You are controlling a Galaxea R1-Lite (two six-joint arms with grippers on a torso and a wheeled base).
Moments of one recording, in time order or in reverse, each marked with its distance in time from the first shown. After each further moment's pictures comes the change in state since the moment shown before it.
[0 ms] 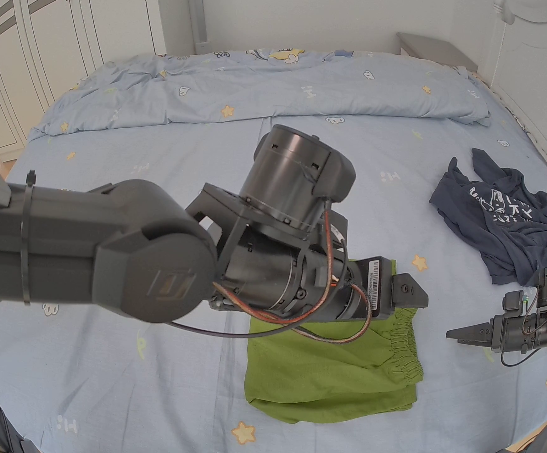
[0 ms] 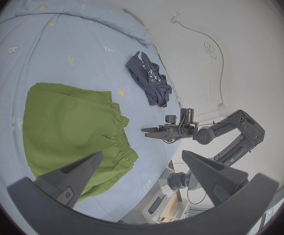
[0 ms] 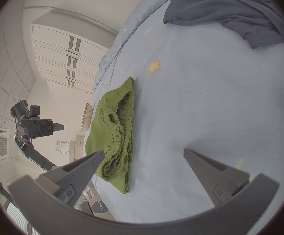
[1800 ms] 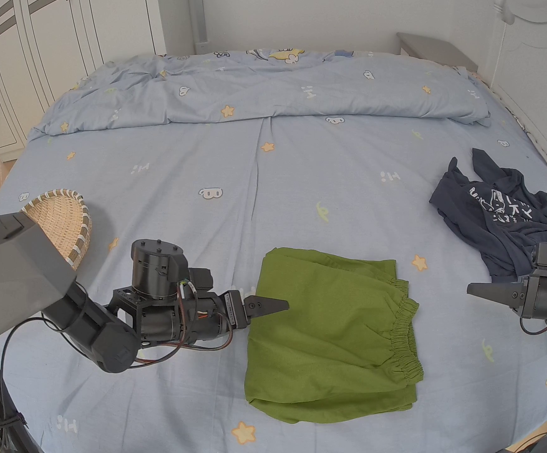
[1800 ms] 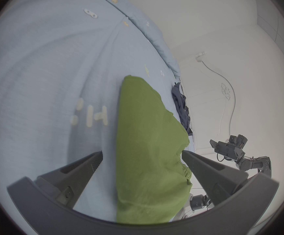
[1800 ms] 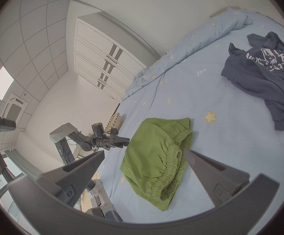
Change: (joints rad) left arm 0.418 0.108 0.750 -1.008 -0.201 -0.097; right arm 0.124 -0.393 -0.060 -0.026 0.049 0.164
